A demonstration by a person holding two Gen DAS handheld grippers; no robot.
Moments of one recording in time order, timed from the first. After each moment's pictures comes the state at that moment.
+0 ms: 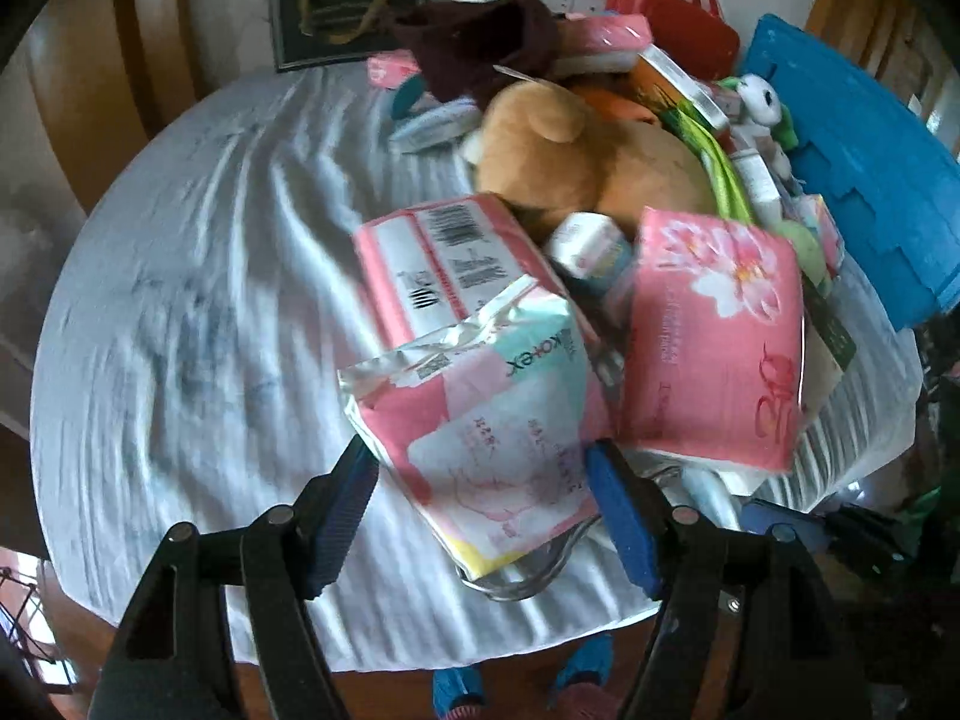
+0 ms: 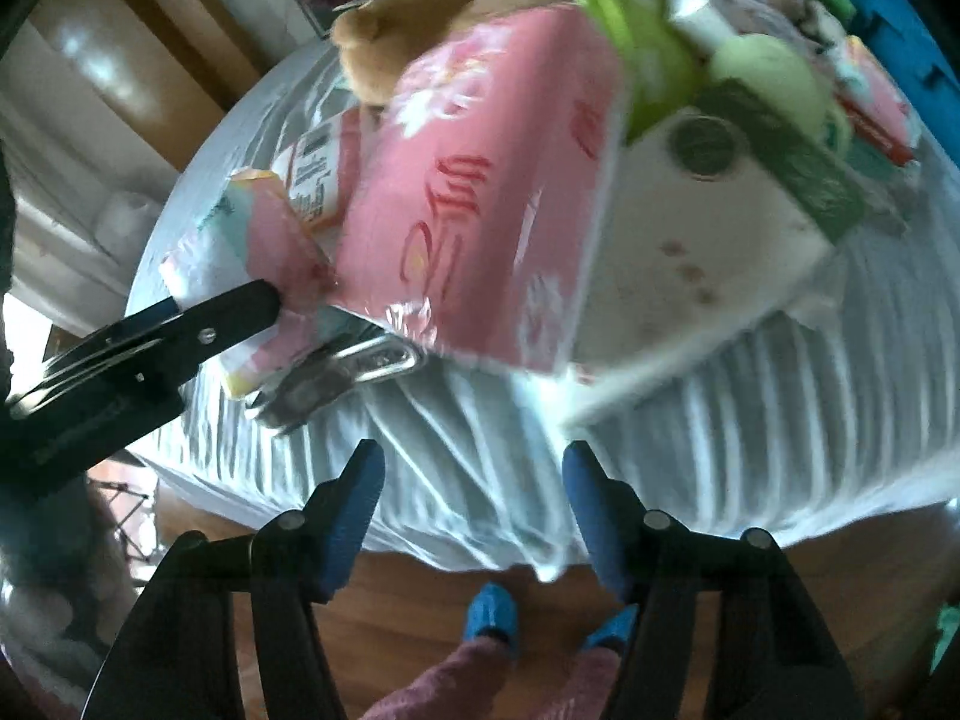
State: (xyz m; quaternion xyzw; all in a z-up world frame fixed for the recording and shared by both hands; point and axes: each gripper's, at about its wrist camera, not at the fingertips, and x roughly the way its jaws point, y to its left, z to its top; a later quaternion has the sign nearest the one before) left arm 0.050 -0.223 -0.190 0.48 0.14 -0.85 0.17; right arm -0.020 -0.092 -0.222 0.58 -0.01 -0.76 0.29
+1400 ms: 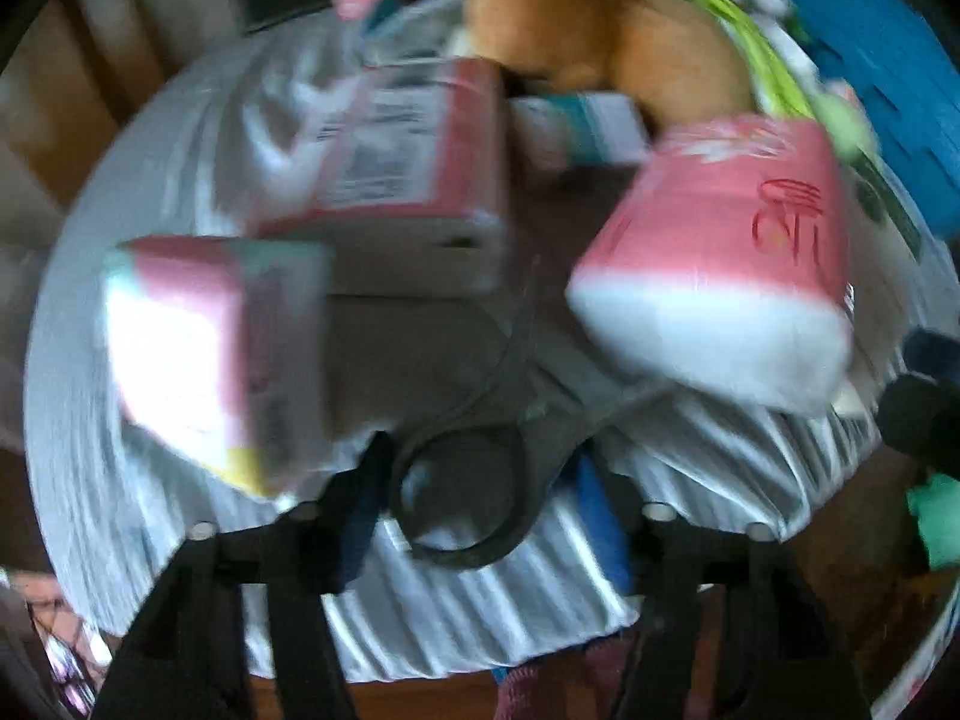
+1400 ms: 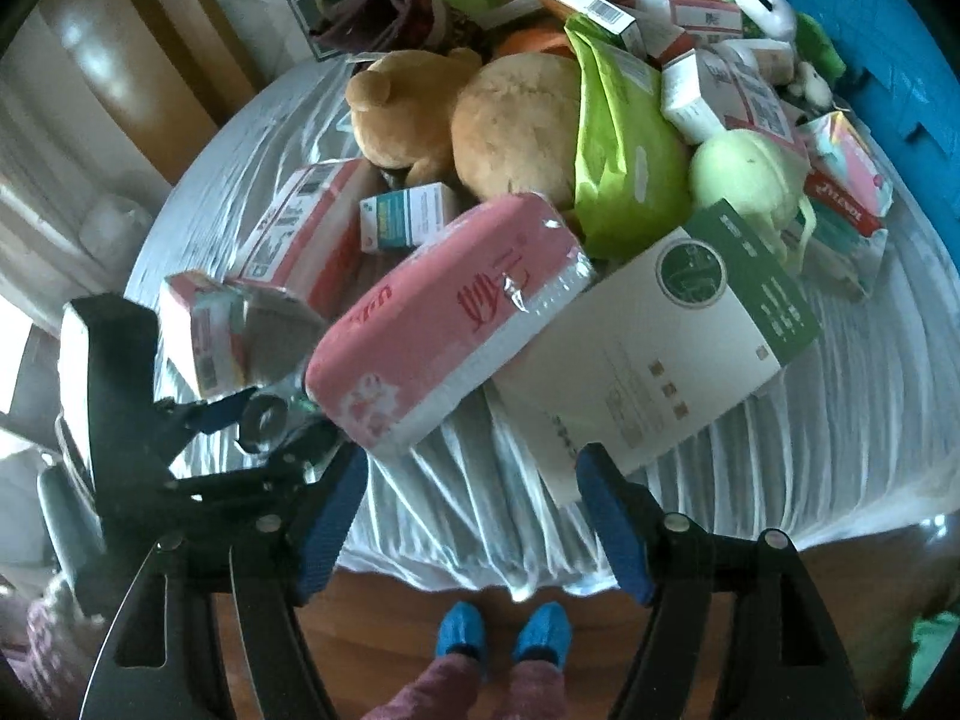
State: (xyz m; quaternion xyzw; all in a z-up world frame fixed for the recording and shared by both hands) left arm 0.053 -0.228 -0.246 0.54 0.10 -0.82 0.17; right arm -0.030 -0.100 -0.186 0.55 0.03 -0.78 0.29
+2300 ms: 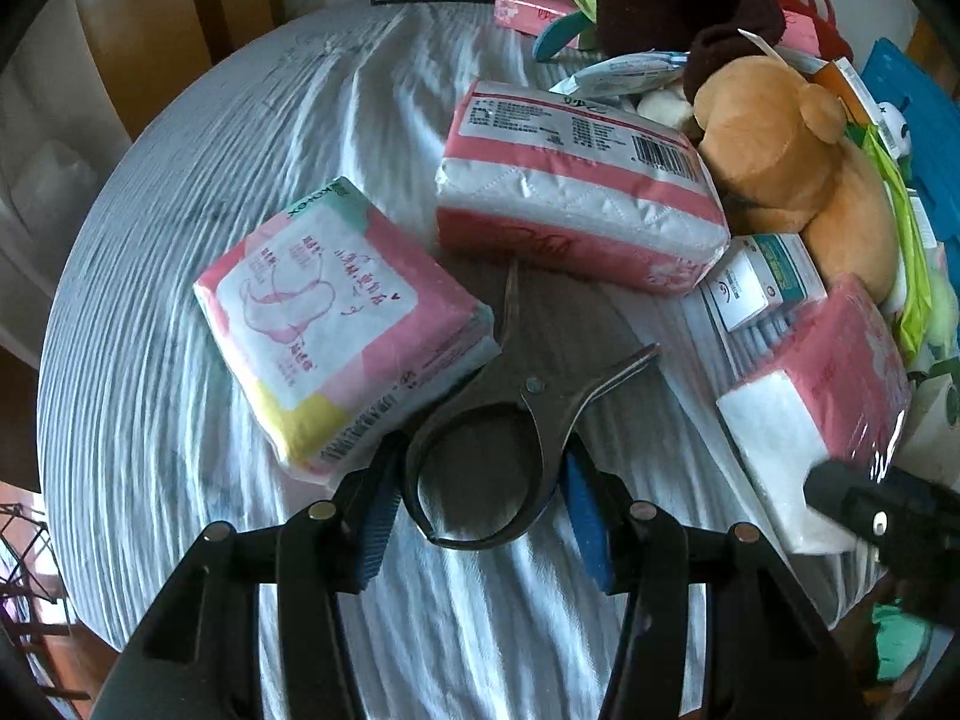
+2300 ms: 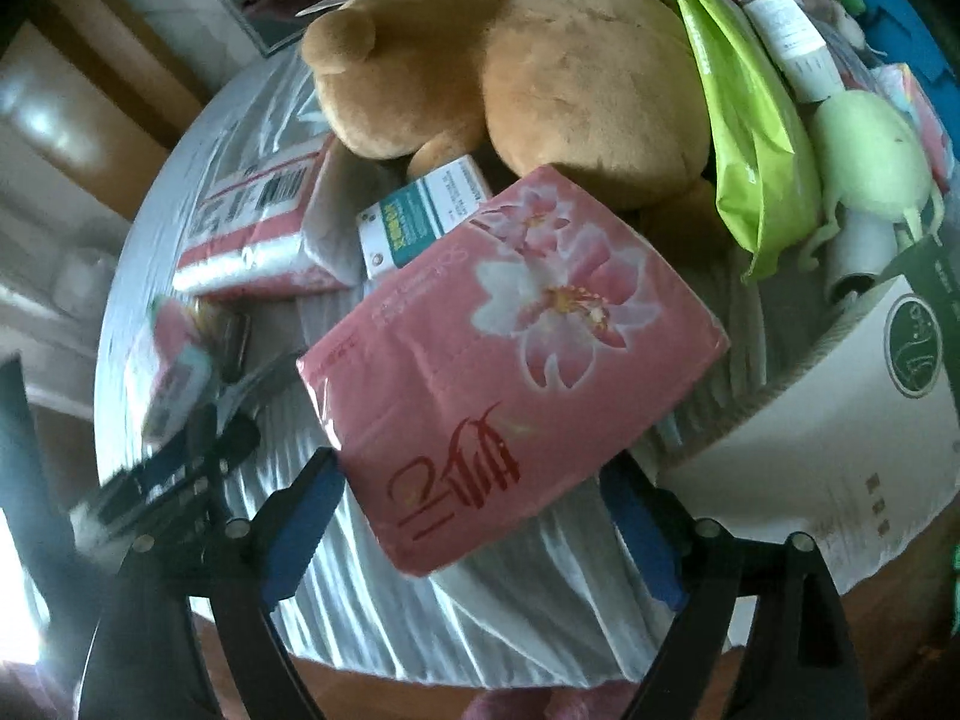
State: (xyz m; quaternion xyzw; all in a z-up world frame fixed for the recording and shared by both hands) left arm 0.075 -0.323 -0.236 0.51 0.18 -0.81 0.24; right arm -0.065 -0.170 -0.229 0.60 -0.01 -0.76 0.26
